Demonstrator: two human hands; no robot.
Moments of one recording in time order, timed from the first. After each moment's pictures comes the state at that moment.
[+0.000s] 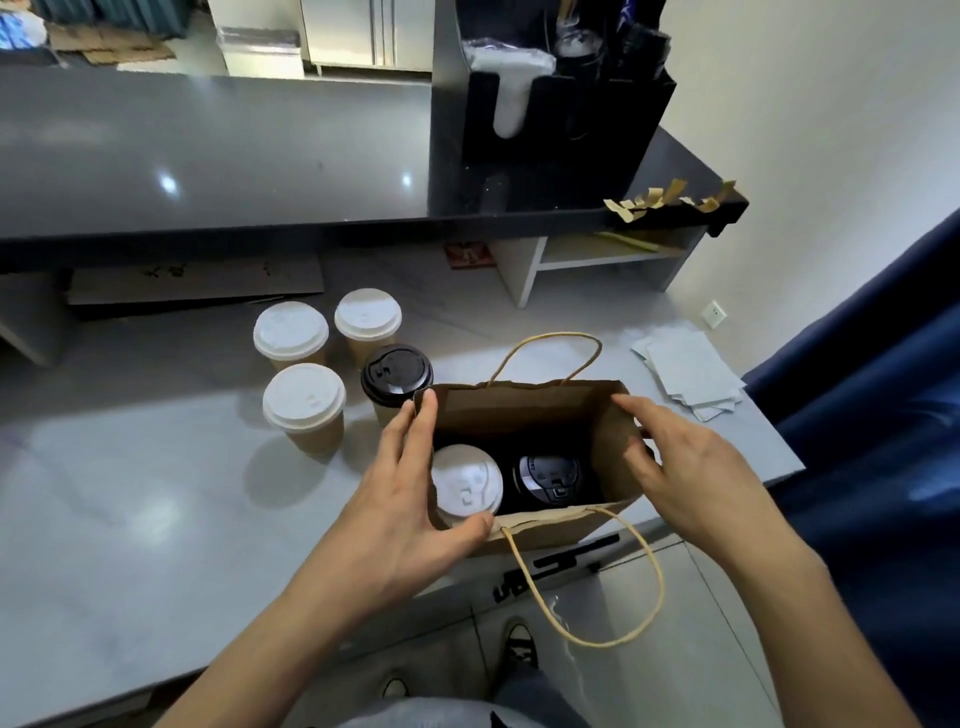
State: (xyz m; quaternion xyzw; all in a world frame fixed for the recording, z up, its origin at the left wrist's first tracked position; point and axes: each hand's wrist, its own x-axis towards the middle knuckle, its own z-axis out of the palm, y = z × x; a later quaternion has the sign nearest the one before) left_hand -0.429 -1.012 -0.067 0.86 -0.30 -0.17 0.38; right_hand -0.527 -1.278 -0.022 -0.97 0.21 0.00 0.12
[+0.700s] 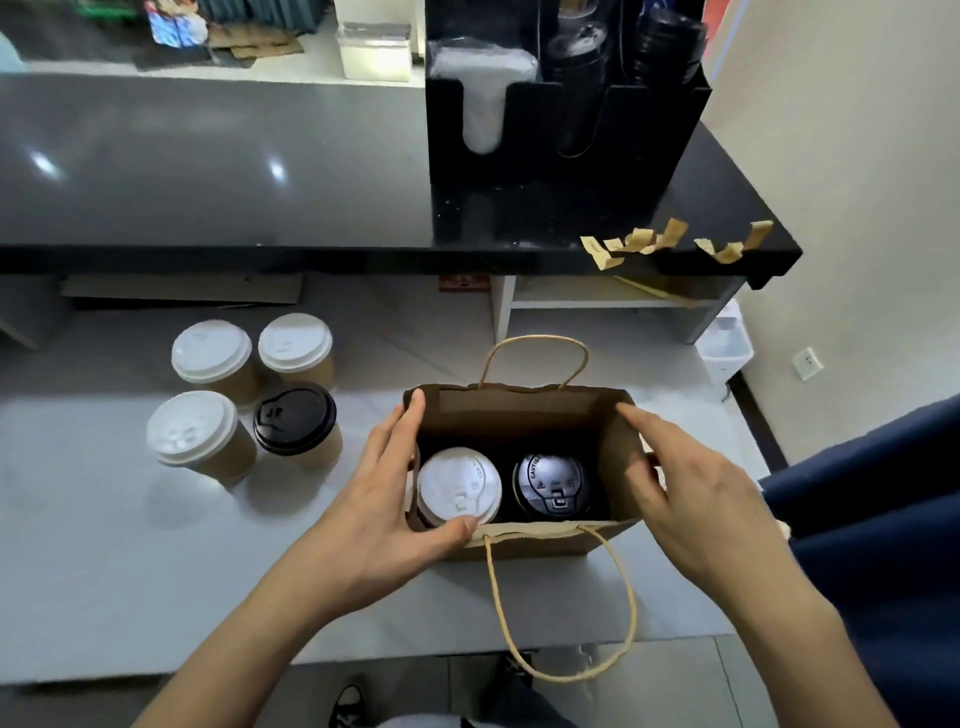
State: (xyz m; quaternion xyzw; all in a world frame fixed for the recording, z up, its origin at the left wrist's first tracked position) left_hand -0.406 -1.184 -0.061 0.88 -0.19 -0.16 0.41; right_hand -0.468 -1.466 -0.029 -0.97 0.13 -0.01 0.19
